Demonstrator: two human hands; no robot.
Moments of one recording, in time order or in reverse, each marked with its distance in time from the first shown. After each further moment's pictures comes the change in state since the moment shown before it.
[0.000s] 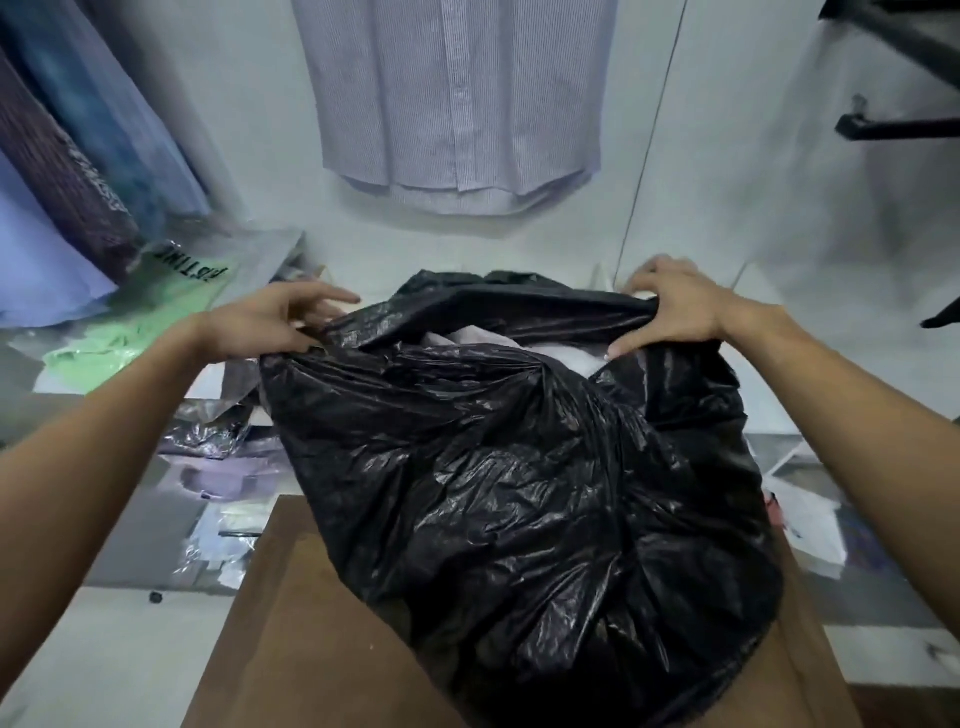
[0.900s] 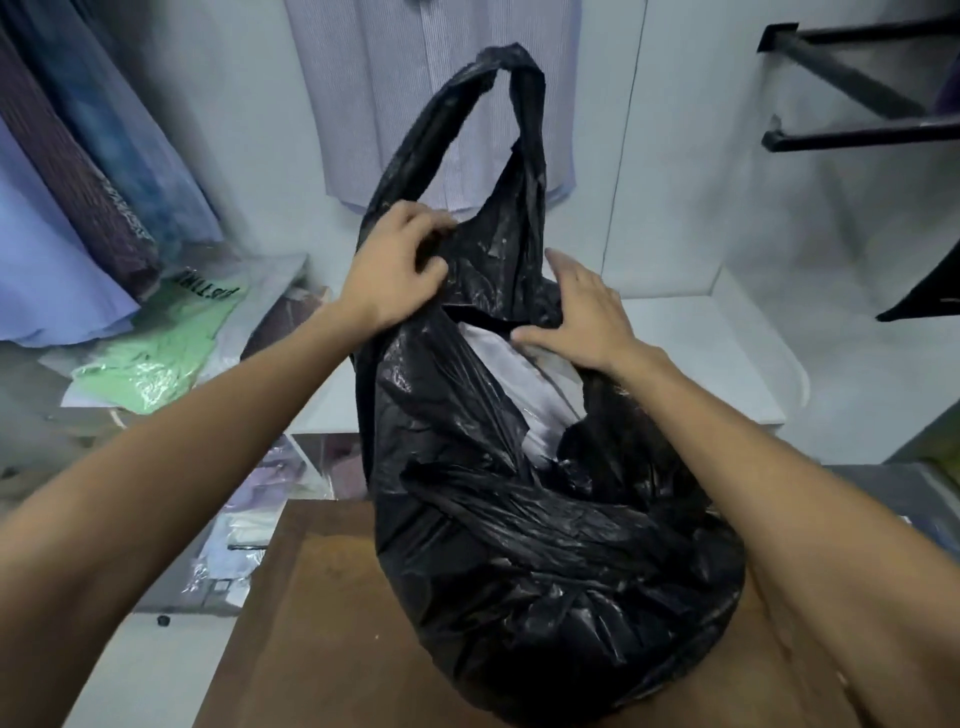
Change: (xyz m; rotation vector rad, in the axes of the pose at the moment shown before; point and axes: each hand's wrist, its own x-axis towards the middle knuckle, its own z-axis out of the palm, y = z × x) left_hand 0.037 0.133 0.068 0.494 0.636 0.410; right_hand -0.036 -0.100 0.031 0.216 0.314 -0.054
